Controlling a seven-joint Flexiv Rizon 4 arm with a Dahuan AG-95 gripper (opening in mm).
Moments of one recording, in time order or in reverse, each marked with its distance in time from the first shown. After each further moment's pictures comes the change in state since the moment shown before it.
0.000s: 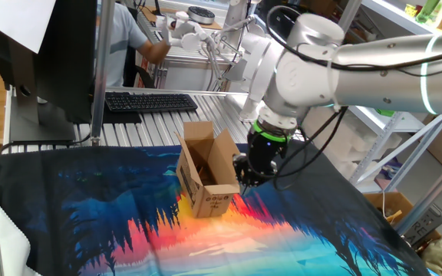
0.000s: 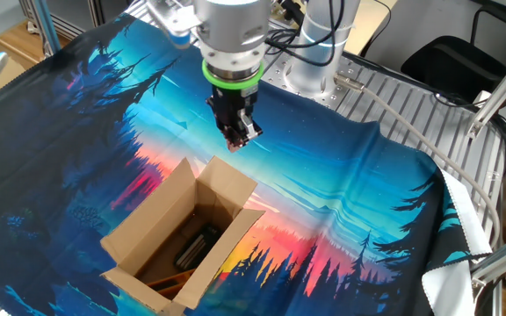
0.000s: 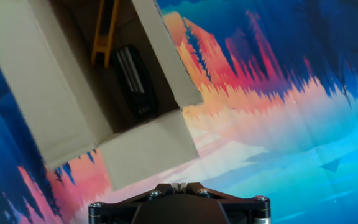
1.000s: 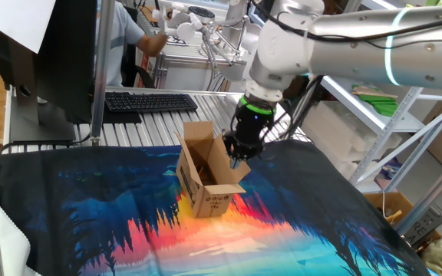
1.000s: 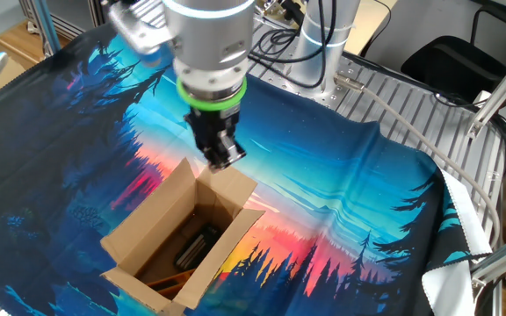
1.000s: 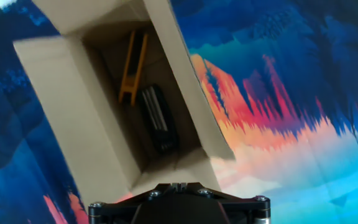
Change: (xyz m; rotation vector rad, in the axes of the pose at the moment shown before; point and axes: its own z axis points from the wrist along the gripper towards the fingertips) arm -0.073 0.040 -0.026 0.019 0.023 -0.024
